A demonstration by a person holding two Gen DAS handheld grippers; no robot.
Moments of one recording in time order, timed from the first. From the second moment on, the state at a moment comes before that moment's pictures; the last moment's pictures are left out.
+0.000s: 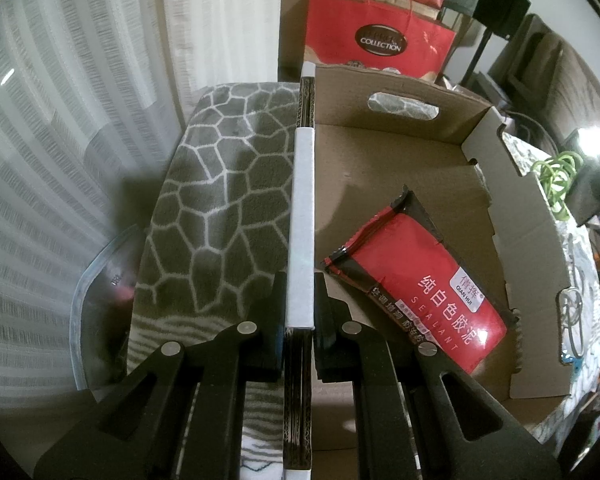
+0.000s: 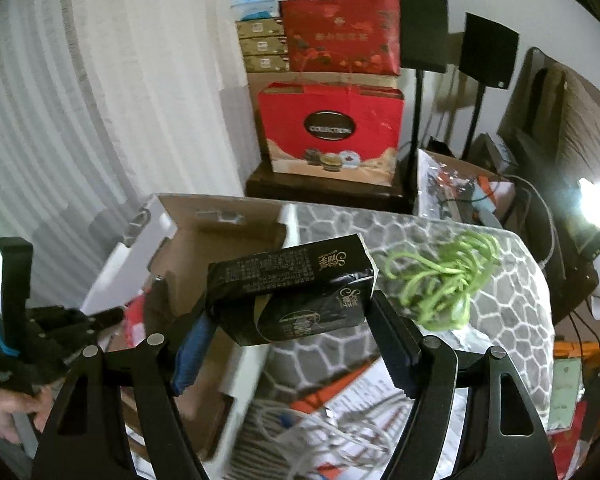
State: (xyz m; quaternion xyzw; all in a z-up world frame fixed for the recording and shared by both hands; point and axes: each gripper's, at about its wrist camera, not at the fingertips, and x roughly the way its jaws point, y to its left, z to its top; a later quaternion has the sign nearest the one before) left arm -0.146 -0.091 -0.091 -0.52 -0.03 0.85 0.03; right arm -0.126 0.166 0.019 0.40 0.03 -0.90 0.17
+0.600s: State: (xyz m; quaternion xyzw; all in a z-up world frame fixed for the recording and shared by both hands) left arm -0.145 -0.091 -0.091 -0.52 -0.03 0.85 0.03; right arm -0.150 0.084 -0.004 0.43 0.05 -0.88 0.21
